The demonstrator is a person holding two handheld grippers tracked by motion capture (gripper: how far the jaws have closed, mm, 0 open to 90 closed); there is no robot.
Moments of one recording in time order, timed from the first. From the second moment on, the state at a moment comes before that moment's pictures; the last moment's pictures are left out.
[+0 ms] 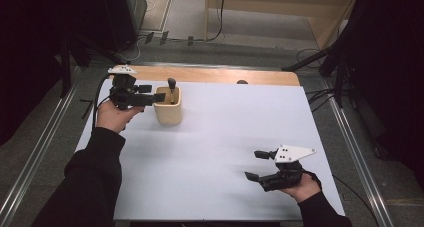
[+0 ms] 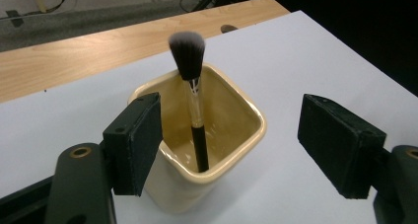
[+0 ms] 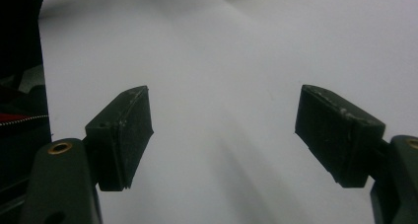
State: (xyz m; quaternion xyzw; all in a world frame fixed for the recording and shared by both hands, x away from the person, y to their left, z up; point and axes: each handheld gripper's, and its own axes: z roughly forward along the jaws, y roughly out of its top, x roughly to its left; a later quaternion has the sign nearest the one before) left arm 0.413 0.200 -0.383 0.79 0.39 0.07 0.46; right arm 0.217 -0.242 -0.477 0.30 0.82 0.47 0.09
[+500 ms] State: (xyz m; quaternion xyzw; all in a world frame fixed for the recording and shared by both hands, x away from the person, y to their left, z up) left arm 0.392 0.209 -0.391 0.81 0.38 0.06 0.45; right arm 0.217 -0.242 -0.477 0.30 0.82 0.47 0.09
